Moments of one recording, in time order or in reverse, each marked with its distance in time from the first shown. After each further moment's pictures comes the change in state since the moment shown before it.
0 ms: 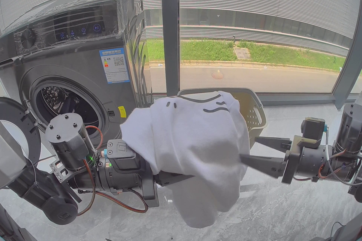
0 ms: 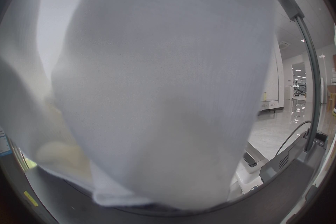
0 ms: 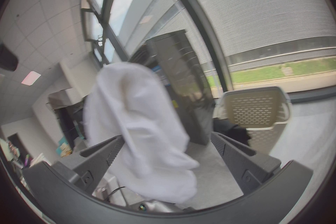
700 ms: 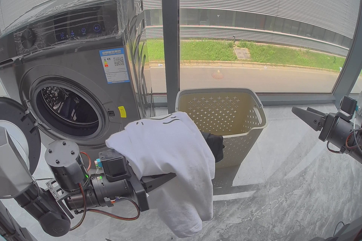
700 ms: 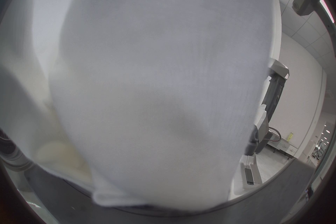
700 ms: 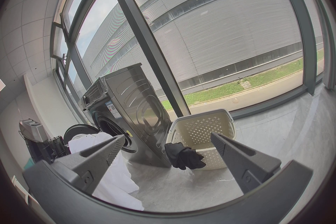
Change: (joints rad) left arm 0.030 0.026 0.222 -0.090 0.326 -0.326; right arm -0.441 -0.129 0.036 -0.001 -0.007 0.010
